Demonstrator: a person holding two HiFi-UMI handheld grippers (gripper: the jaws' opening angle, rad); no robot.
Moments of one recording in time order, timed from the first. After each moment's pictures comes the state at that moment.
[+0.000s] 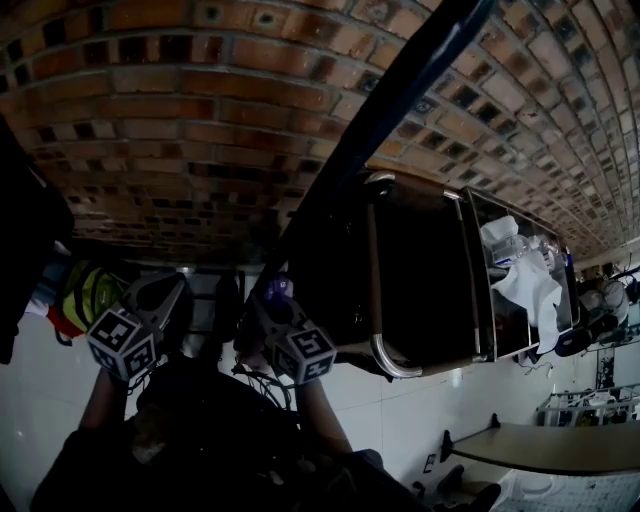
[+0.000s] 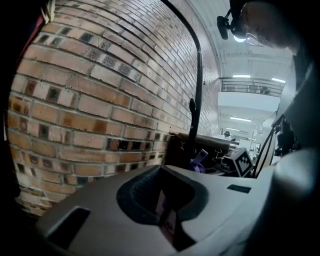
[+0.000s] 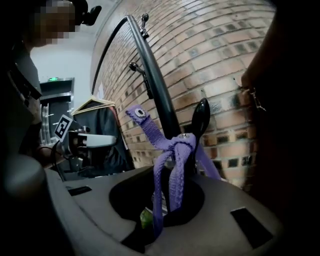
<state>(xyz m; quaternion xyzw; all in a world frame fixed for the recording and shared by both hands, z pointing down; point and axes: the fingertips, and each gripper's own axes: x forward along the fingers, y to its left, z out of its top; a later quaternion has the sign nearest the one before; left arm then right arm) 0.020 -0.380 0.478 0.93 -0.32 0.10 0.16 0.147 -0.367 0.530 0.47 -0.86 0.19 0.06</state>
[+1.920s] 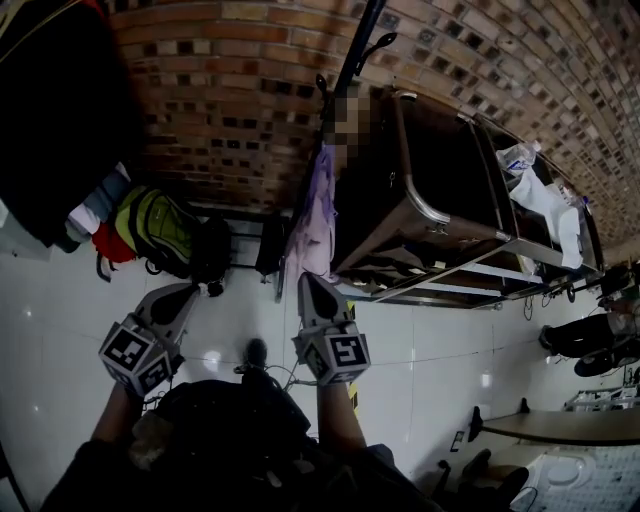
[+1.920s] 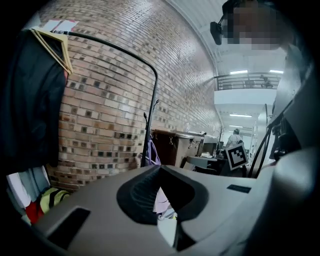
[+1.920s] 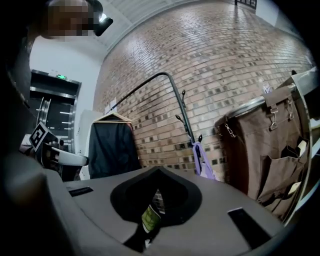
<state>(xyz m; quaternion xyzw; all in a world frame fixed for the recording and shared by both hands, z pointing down) -0.080 0.012 0.449 0.92 -0.36 0.09 0.15 0.104 -0.020 0.472 0.56 -0.82 0.11 -0.03</state>
